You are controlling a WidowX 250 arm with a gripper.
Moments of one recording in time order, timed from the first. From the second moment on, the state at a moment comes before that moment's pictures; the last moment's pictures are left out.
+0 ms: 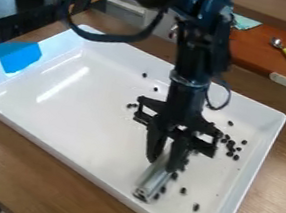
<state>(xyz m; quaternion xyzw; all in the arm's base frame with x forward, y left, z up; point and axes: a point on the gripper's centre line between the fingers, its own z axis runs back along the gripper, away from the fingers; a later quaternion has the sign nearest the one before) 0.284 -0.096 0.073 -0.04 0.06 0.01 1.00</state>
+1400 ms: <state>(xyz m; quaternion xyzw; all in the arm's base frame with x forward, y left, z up) 0.245 0.029 0.130 0.02 -0.07 -0.09 0.99</state>
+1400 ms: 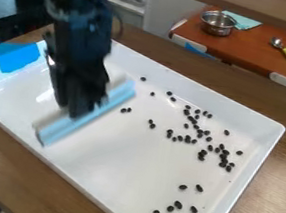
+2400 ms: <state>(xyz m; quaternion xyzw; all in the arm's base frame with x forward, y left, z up) 0.359 0.083 0.091 0.09 -0.01 0.05 0.99</state>
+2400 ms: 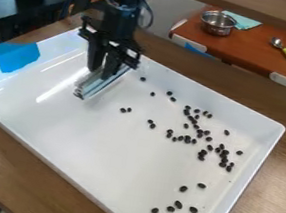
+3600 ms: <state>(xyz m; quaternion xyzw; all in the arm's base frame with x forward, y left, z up) 0.369 0.034 0.070 0.09 0.01 0.01 1.00</state>
